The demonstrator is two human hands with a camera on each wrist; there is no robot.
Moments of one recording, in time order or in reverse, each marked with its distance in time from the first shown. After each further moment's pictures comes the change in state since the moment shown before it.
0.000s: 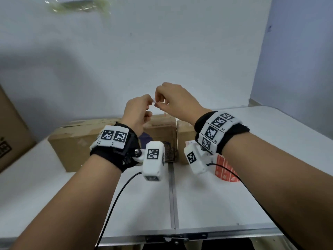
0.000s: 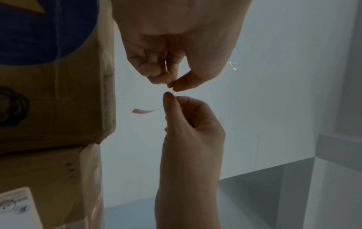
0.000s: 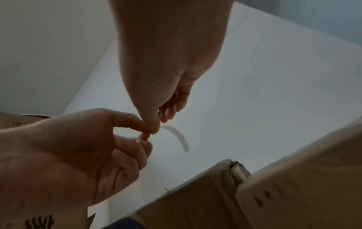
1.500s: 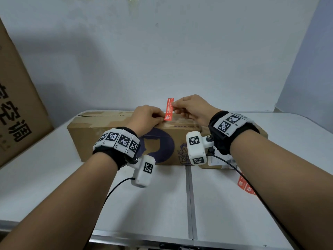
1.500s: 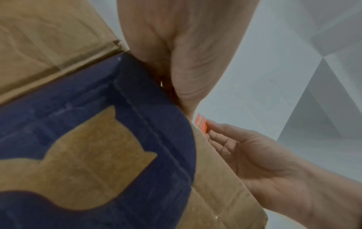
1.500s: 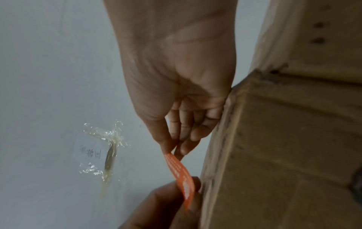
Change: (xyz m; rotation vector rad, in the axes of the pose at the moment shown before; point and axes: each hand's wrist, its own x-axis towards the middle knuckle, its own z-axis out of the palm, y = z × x) left_hand 0.049 -0.042 -0.066 0.953 -0.198 0.502; right_hand 0.031 0.014 0.059 1.007 -0.186 0.734
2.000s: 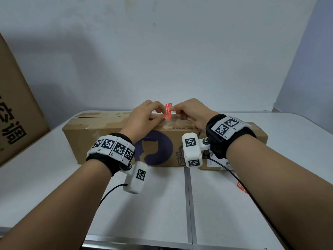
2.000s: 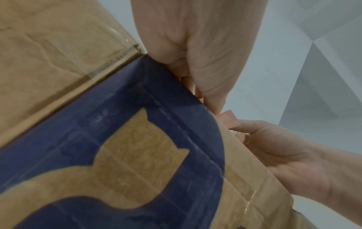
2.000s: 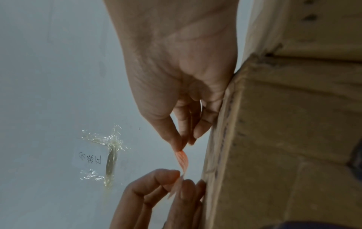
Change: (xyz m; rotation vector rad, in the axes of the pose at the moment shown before) left_hand -0.006 -0.008 0.007 -0.101 0.121 0.168; right_hand 0.007 0.008 0.002 0.027 0.045 0.067
